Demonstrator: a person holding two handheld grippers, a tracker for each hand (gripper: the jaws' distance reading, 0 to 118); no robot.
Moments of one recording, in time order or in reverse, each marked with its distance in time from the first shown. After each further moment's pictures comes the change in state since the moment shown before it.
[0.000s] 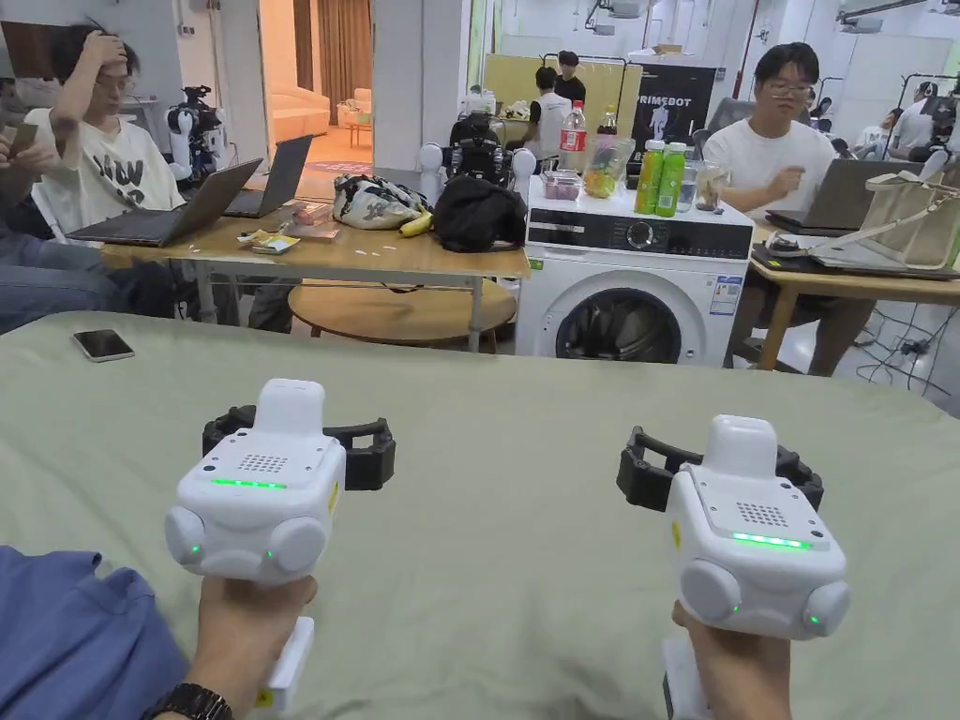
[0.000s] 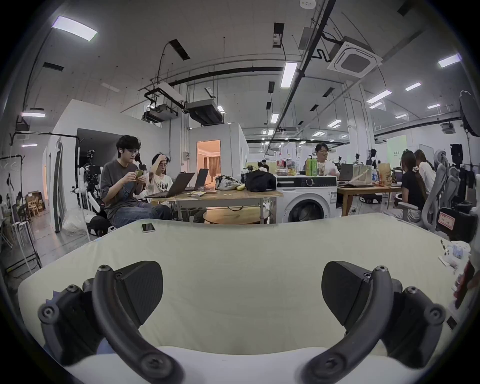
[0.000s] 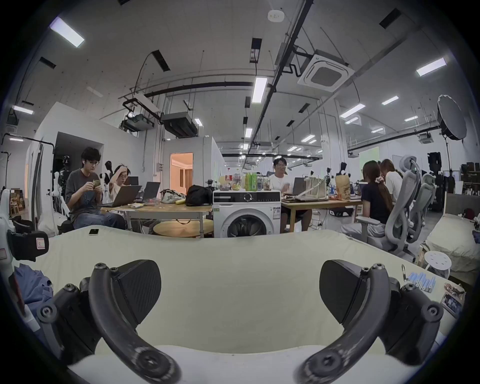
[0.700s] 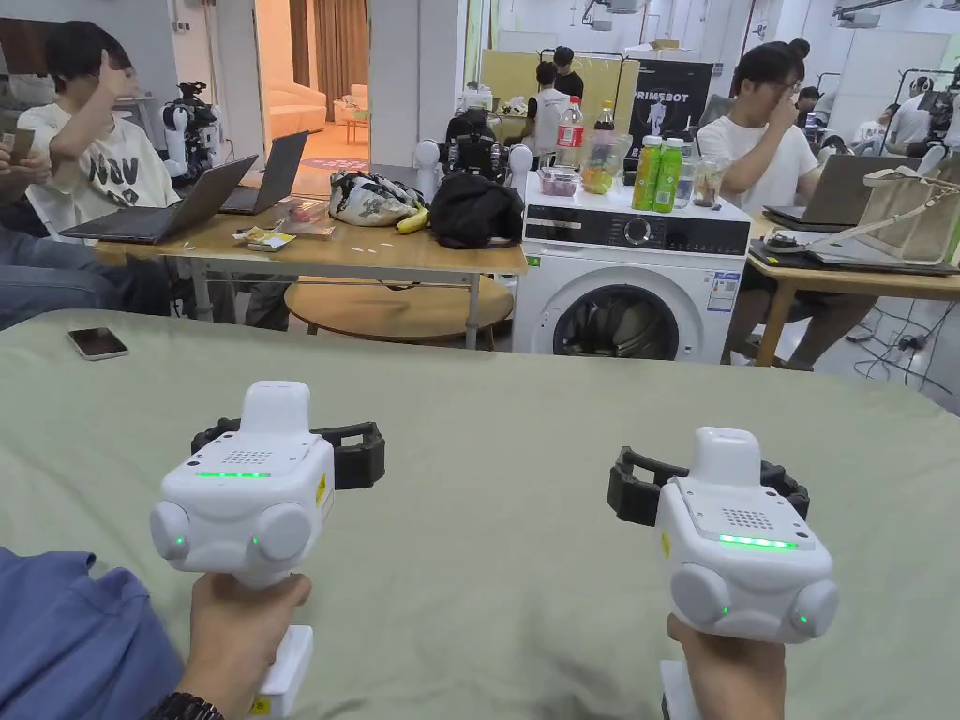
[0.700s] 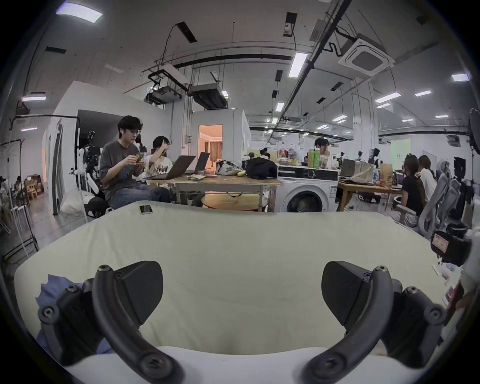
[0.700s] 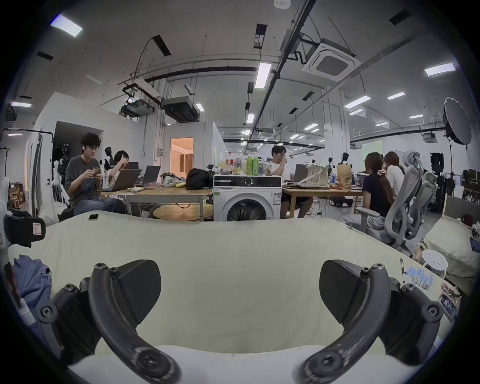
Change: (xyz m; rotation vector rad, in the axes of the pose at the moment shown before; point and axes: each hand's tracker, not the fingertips) left arm -0.007 0.001 -0.006 -0.079 0.000 0.077; right arm -0.004 -0.009 -0.003 -0.091 0.001 0.031
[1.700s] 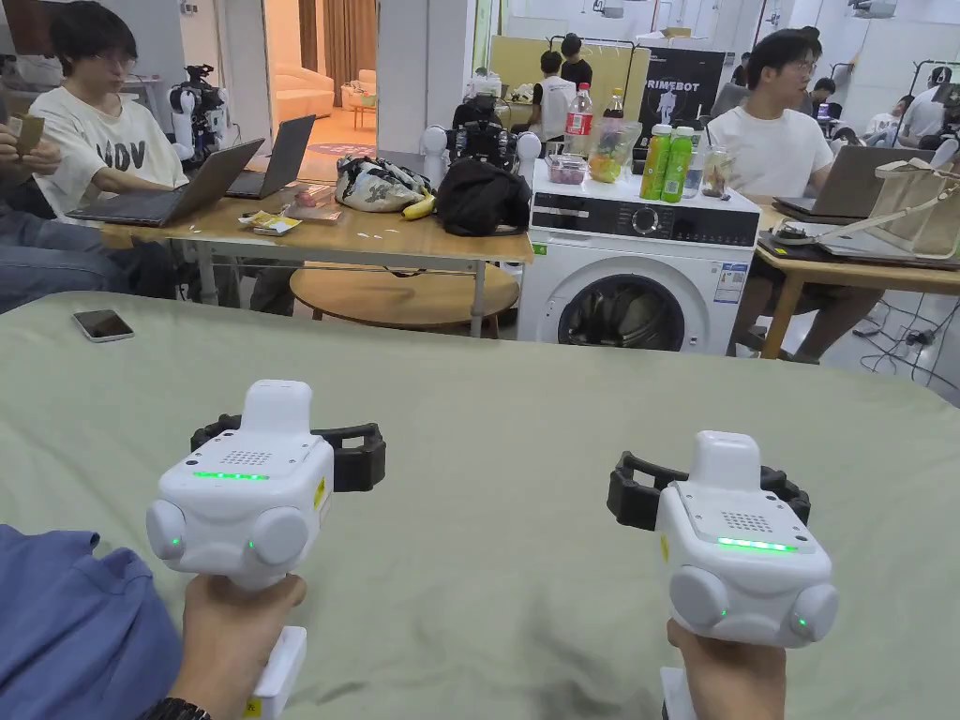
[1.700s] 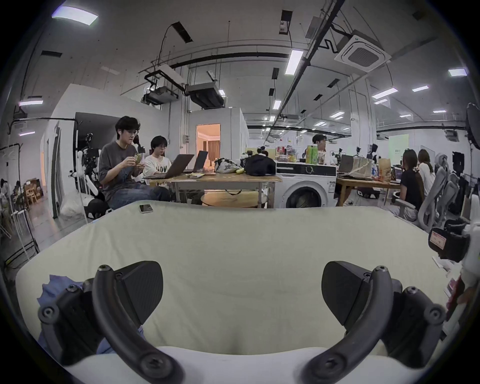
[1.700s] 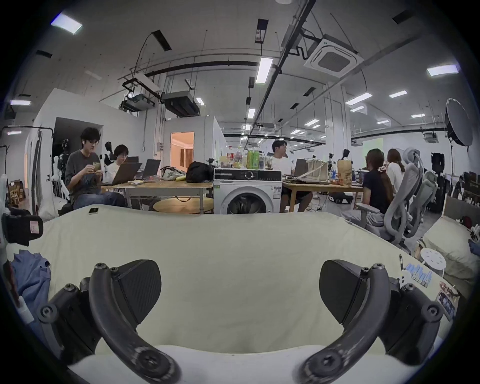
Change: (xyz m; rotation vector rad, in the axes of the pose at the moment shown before) left arm -0.001 -0.010 0.008 -0.012 -0.004 -0.020; right arm -0.001 -0.009 0.004 -0.035 -0.004 0.021
